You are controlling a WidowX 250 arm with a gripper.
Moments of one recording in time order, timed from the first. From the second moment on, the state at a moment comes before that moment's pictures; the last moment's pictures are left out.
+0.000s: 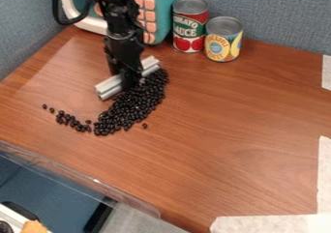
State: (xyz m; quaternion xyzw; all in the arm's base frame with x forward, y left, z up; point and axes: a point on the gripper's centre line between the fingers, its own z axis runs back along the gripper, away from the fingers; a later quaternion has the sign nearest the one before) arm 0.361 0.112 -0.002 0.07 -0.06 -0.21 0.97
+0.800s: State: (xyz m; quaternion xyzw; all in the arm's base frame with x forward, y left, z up) arm 0.378 0.126 0.045 0.05 -0.10 -0.20 0.97
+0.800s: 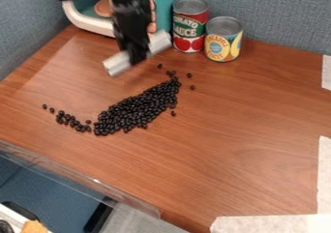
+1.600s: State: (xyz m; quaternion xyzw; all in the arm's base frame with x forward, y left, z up) arm 0.302 0.267 0.025 0.06 -0.06 0.00 1.00
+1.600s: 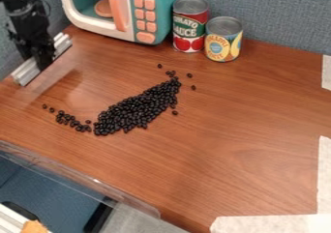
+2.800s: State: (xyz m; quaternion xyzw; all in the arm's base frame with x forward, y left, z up) arm 0.225 0.175 -0.006 -0.03 -0.03 0.17 0.99
